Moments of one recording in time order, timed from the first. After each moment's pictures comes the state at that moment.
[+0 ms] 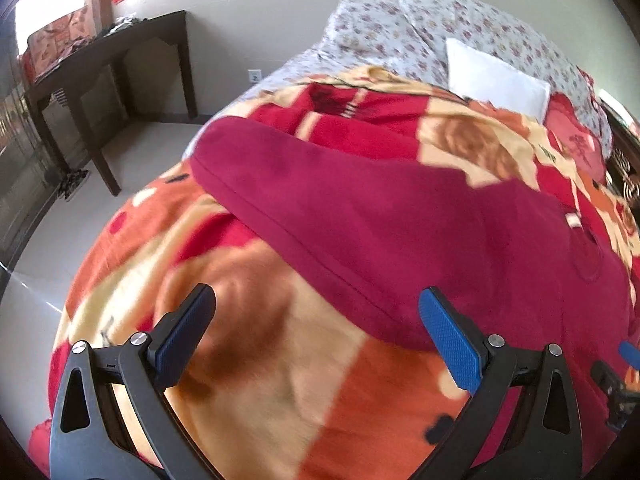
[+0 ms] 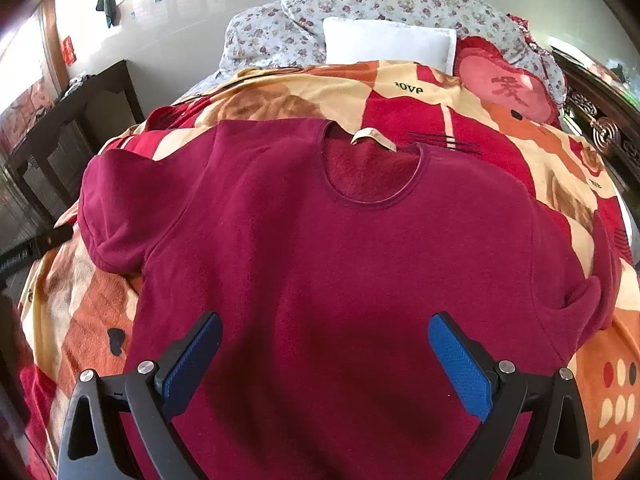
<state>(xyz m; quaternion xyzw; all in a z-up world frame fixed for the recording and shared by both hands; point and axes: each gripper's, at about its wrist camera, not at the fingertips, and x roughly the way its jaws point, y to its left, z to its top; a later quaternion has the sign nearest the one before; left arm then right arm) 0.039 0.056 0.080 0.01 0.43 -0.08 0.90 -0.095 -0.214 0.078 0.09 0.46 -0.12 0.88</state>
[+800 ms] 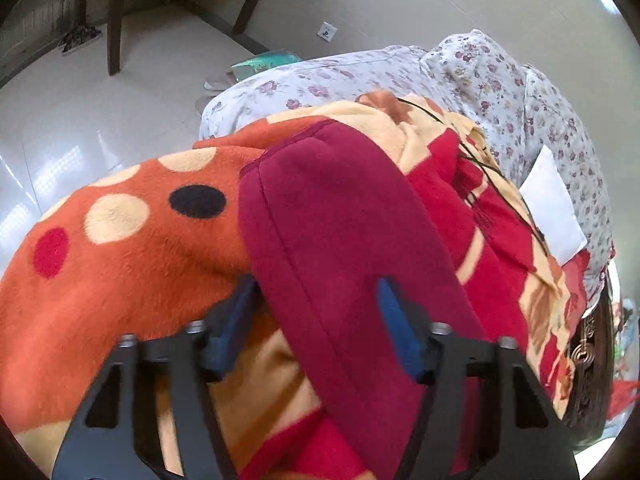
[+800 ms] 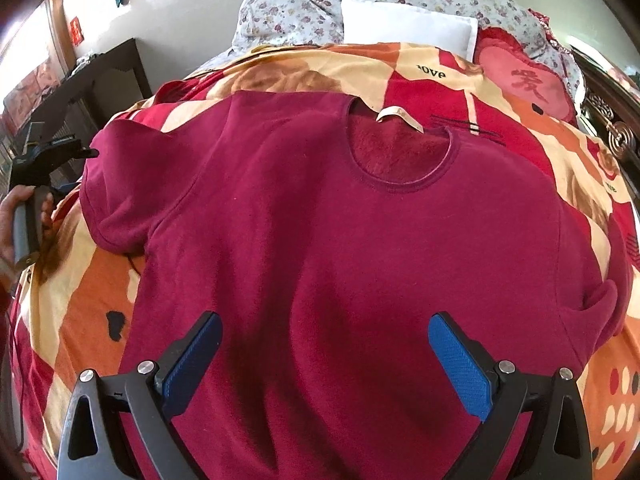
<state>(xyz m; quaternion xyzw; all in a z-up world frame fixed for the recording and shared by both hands) 0.211 0.165 0.020 -0.24 0.49 -0.04 0.83 -0.085 -0.207 0.064 0.08 0.49 -0.10 0.86</state>
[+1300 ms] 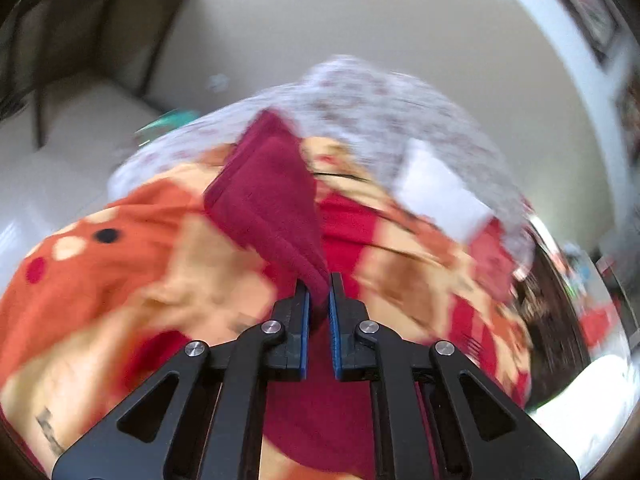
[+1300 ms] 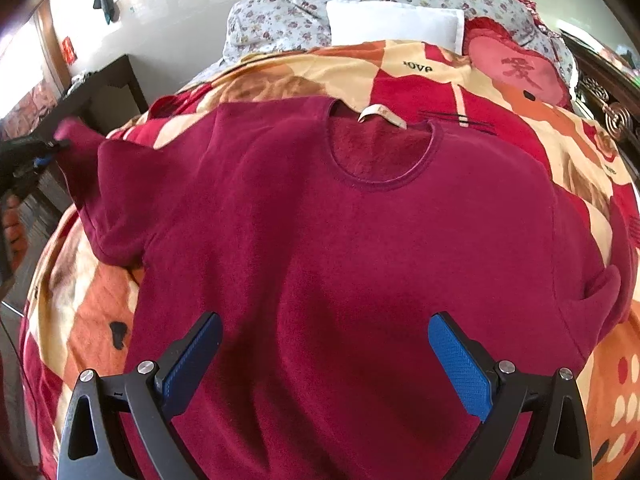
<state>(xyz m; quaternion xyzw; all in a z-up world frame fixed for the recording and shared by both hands) 0.112 0.097 0.141 -0.21 0.38 -0.22 0.87 -0.094 -0.227 0.068 0.11 0.47 -0.10 0.87</state>
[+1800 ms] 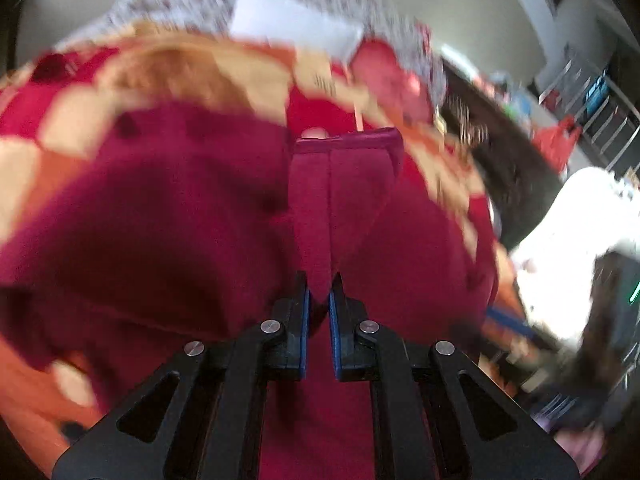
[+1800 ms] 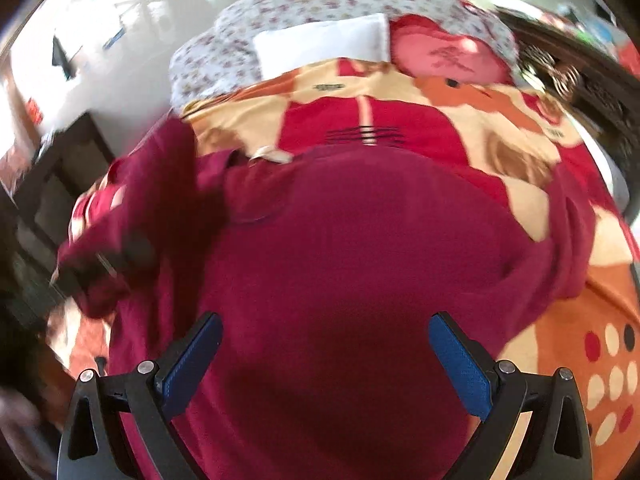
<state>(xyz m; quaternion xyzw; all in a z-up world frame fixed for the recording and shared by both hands) -0.020 -0.147 0.057 -0.05 0.49 -0.40 0.77 -0.142 -0.313 0.087 0.19 0.43 -0.17 0.86</state>
